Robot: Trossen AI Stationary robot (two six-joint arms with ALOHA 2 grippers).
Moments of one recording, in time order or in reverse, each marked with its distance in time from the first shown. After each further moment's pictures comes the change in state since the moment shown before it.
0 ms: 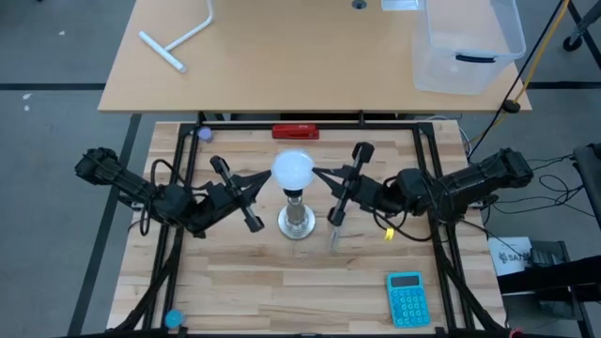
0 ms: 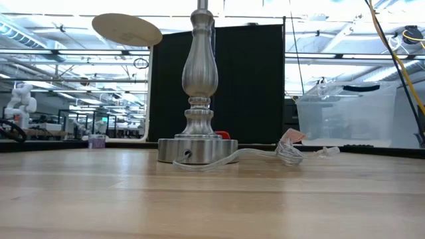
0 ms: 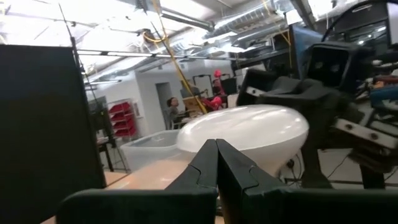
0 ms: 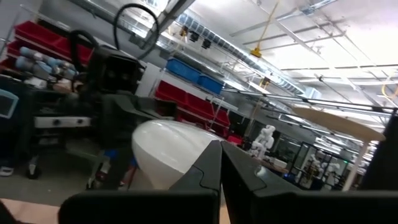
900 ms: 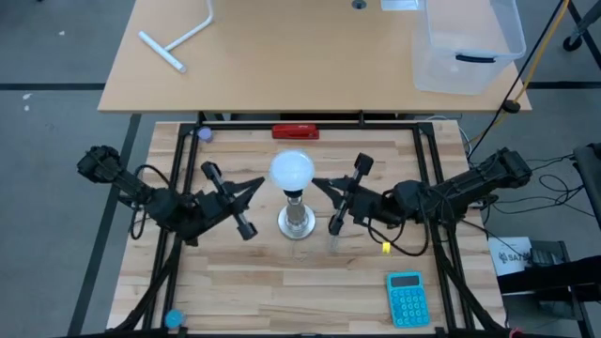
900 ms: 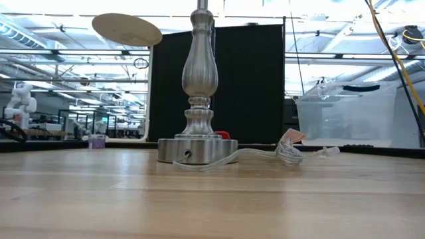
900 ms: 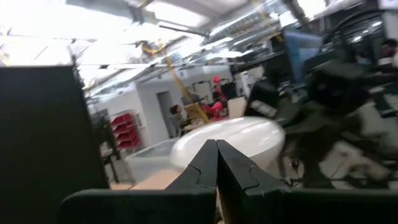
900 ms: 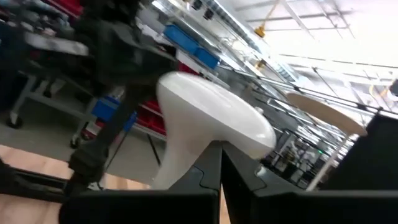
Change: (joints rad) left arm -0.103 -0.009 -0.001 0.112 -0.043 0.188; right arm 0.063 0.005 -0.004 -0.063 0.144 -0.122
